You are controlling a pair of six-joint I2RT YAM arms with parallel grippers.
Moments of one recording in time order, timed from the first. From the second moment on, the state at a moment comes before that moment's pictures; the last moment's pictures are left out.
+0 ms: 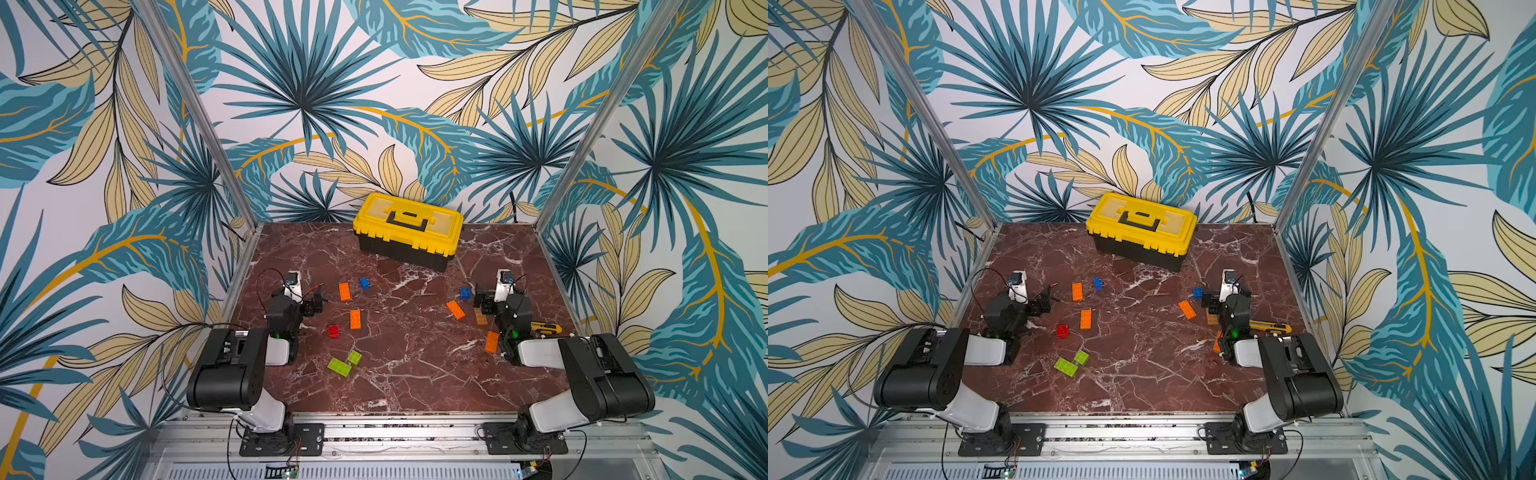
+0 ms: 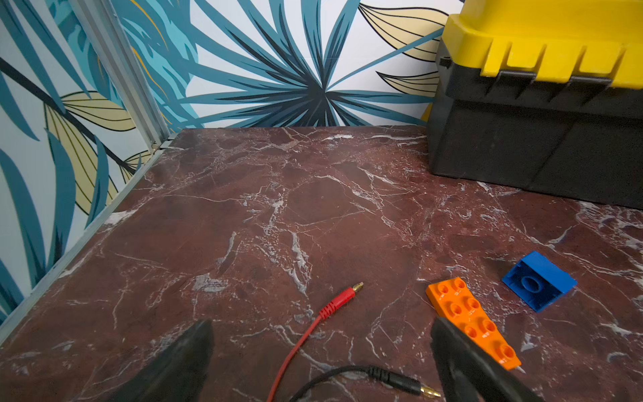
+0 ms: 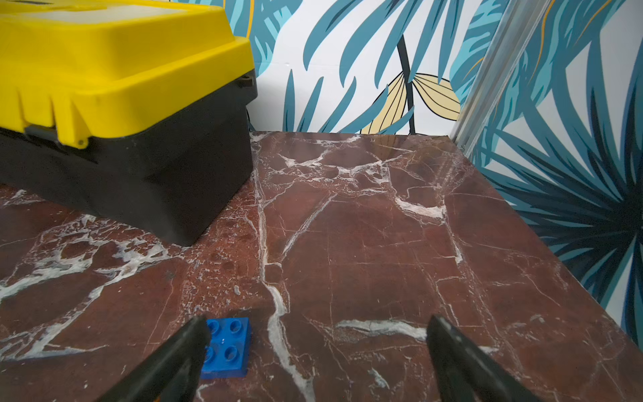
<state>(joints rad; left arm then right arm) 0.04 1.57 0.34 0.97 0.07 -0.01 0.08 1.52 0.36 0.92 0.19 -0.01</state>
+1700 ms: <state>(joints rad) -0.06 1.15 0.64 0.12 0.30 -0.55 0.07 1.24 0.69 -0.28 -0.09 0.48</state>
